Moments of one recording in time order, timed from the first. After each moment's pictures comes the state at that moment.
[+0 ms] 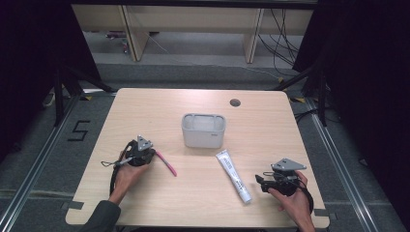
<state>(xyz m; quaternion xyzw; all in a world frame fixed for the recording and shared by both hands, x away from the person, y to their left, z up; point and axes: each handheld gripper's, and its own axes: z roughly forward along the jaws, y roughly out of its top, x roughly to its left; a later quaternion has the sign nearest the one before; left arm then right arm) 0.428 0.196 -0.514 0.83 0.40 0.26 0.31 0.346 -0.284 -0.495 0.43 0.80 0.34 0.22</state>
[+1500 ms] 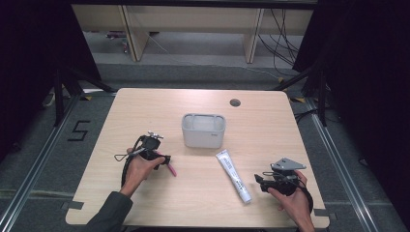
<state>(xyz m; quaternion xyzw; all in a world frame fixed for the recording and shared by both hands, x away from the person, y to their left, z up) 0.438 0.155 -0.496 0.80 0.52 0.15 0.24 0.347 -0.282 -0.495 0.43 0.80 0.35 0.21</state>
